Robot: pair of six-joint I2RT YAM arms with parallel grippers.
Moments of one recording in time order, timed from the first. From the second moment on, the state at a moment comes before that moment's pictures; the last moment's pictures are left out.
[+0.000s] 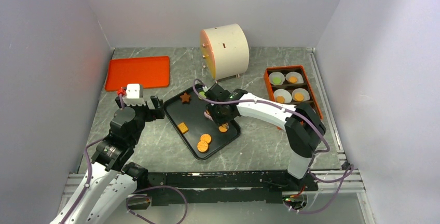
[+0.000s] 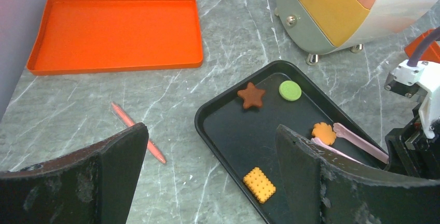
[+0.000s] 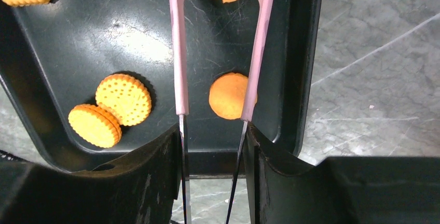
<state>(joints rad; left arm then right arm) -0.44 0.51 0.64 -0.34 -0.36 -0.20 0.88 1.75 1.29 -0.69 0.08 0.31</state>
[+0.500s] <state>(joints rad) -0.44 0.51 0.64 -0.34 -0.36 -0.20 0.90 1.78 1.33 -0.71 0.13 0.30</state>
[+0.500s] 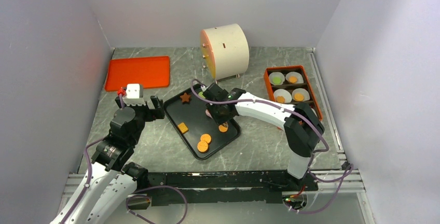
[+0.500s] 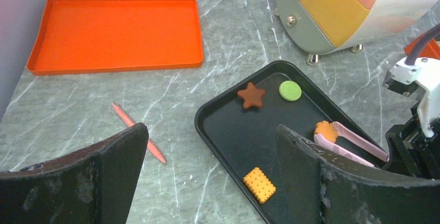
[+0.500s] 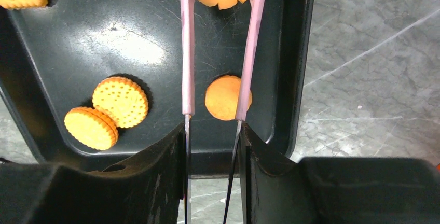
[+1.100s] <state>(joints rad) -0.44 0.51 0.64 -0.34 -0.36 -0.20 0.88 1.56 1.32 -0.83 0.18 0.35</state>
